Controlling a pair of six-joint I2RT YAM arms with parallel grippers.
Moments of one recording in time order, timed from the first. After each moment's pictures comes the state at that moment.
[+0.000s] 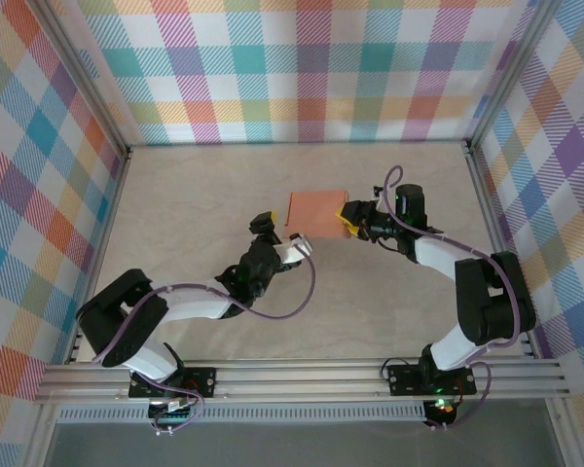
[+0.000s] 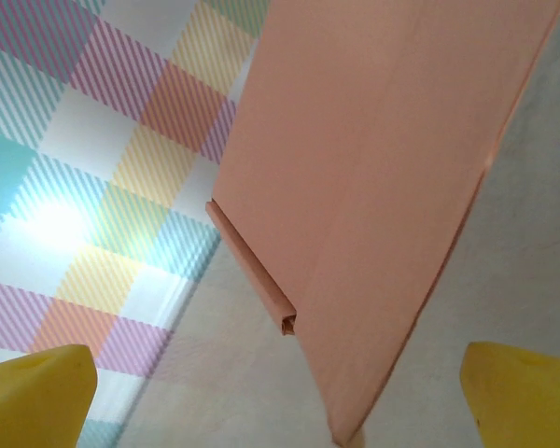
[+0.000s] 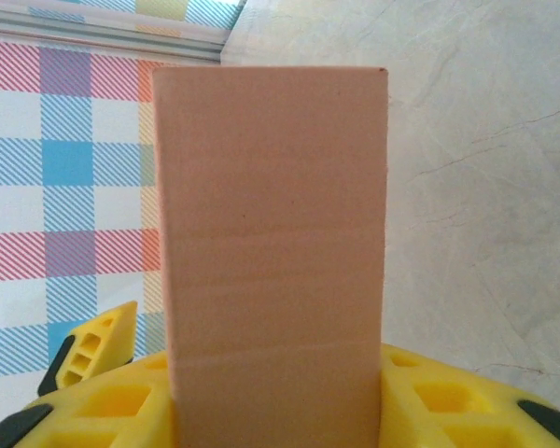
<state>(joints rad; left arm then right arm) -0.86 1.55 0.60 0.70 -0.54 0.85 0.21 1.57 0.79 0.29 -0.83 1.01</state>
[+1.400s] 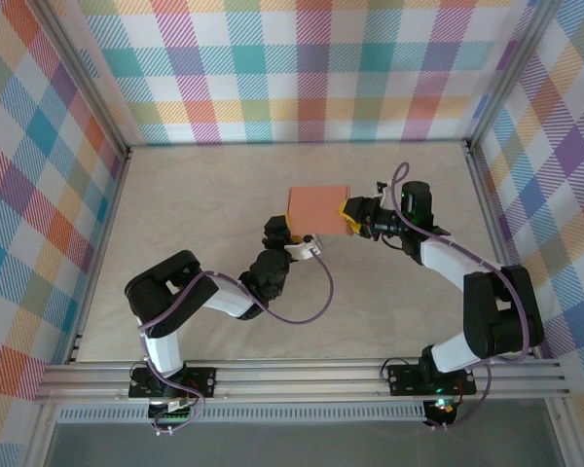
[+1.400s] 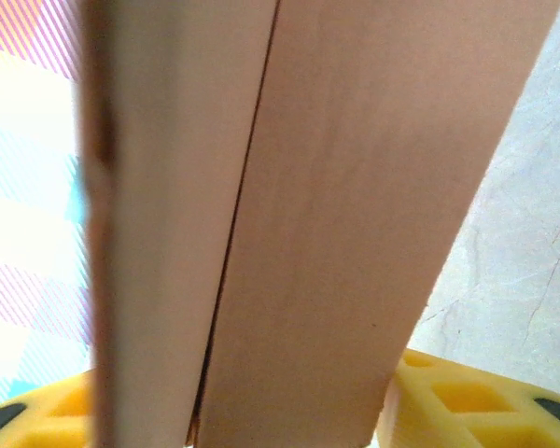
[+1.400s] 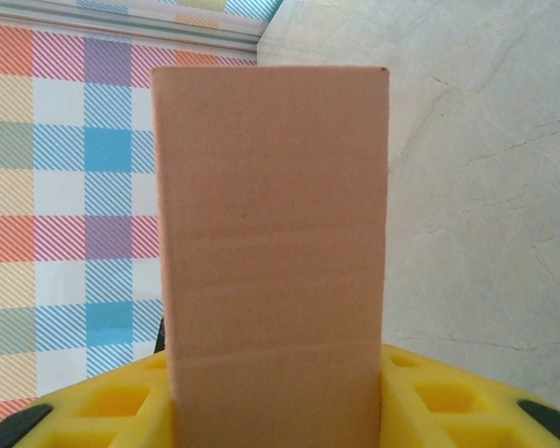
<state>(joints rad) -0.90 1.82 0.63 1.18 -0.69 1.12 0.20 1.48 0.79 0.26 -0.88 1.04</state>
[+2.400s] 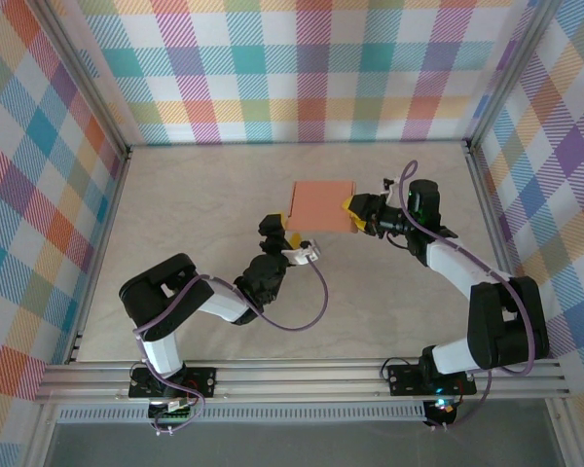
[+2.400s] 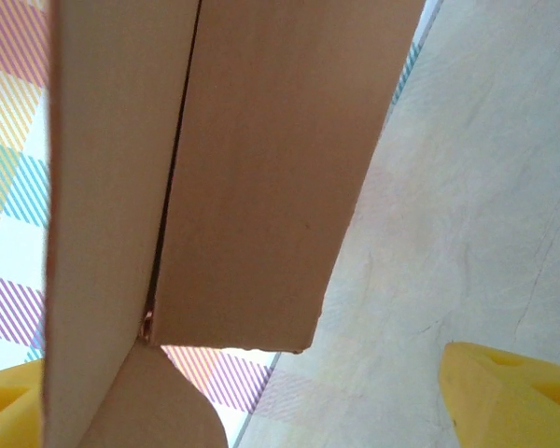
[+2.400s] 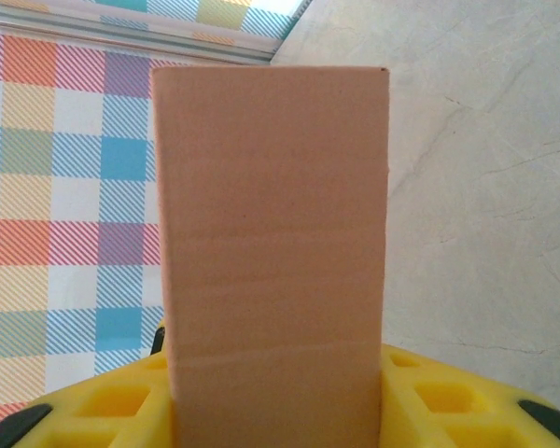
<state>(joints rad) -0.90 1.78 0.57 1.24 -0.63 1.14 0.18 1.42 0.79 0.23 -0.87 1.04</state>
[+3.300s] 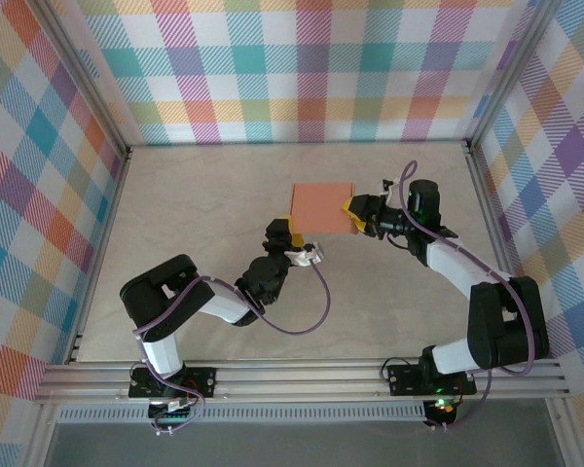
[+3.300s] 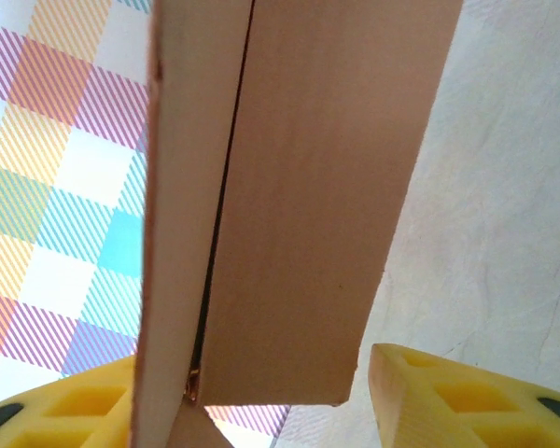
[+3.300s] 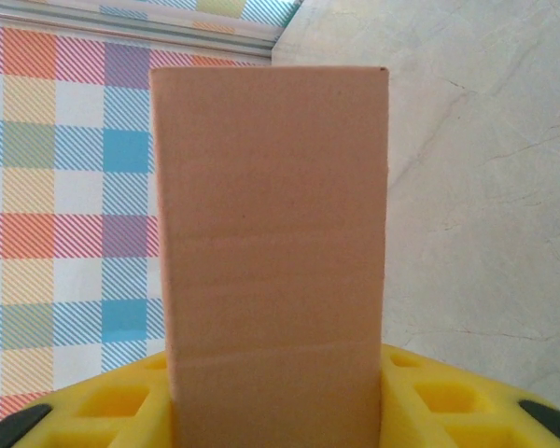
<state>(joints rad) -0.92 1.78 0.57 1.30 -0.62 1.22 0.18 1.42 0.79 0.22 -0.90 1.05</state>
